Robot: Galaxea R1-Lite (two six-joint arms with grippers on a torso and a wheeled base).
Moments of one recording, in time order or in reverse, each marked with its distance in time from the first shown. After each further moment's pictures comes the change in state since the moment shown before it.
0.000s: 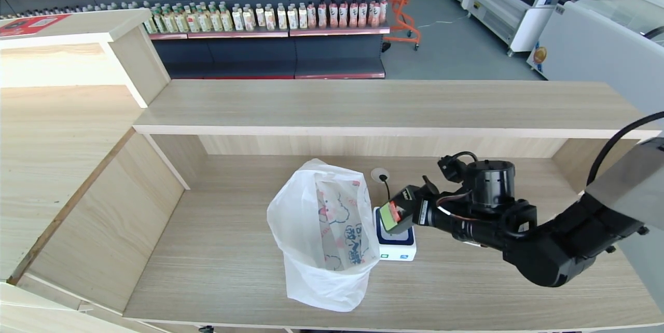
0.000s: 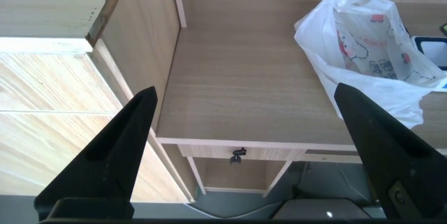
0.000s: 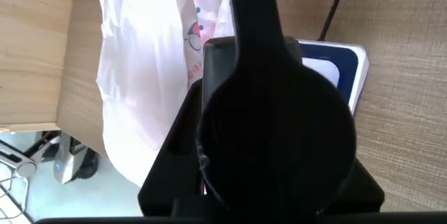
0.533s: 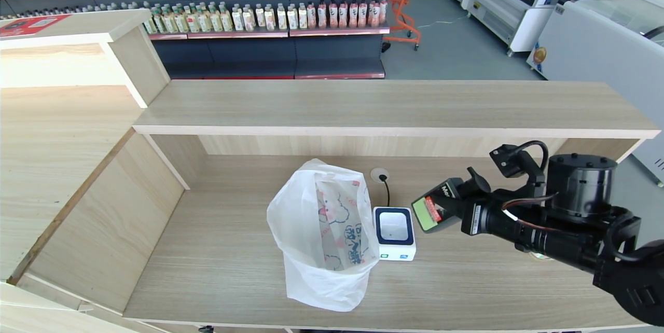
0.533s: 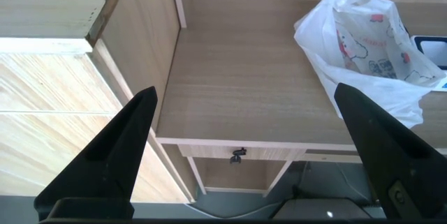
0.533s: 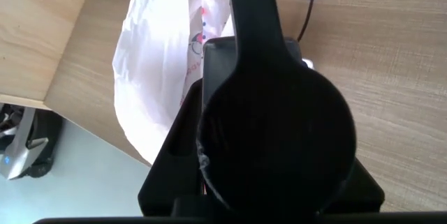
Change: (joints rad) left arm 0.000 0.000 0.000 0.000 0.000 0.001; right arm -0.047 -0.321 0.233 0.011 0.000 -0.190
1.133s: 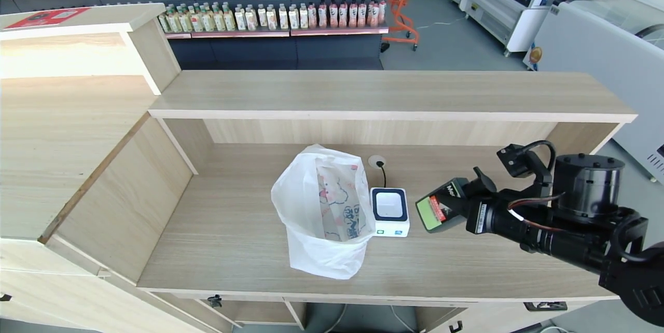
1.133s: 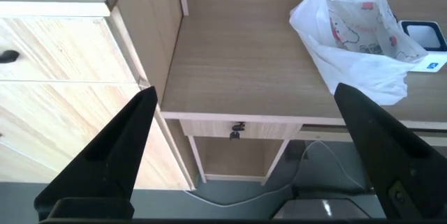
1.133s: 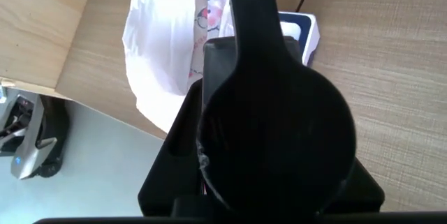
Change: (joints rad) left arm 0.000 0.000 0.000 0.000 -0.001 0.000; right arm -0.020 -0.007 0.008 0.003 0.004 0.038
